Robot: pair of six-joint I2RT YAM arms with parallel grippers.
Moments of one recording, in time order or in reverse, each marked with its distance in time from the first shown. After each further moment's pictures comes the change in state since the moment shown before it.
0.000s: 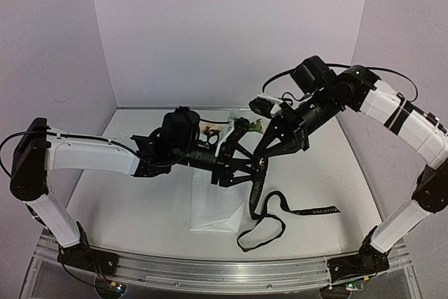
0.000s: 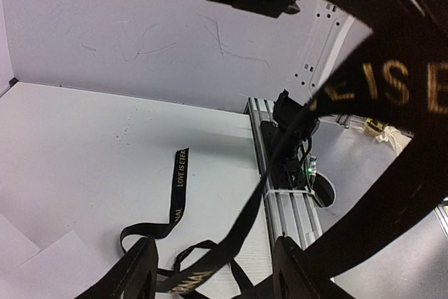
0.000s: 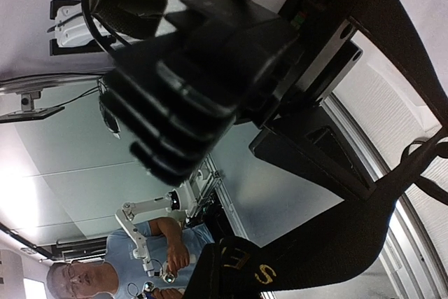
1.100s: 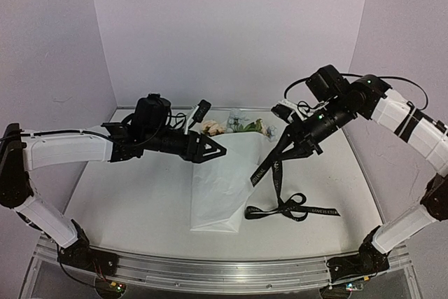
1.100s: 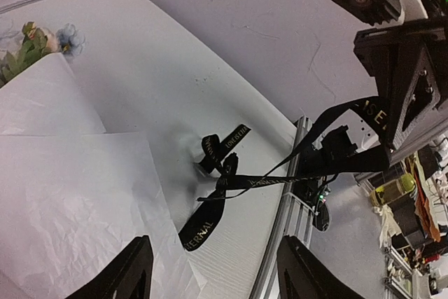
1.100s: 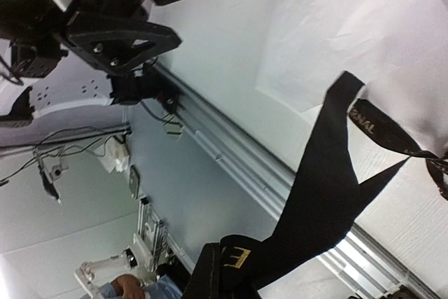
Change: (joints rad) left arm 0.203 -0.164 -0.065 -0.278 -0.083 -0.362; right arm -0.088 -0.110 -0.166 0.017 0.291 0.012
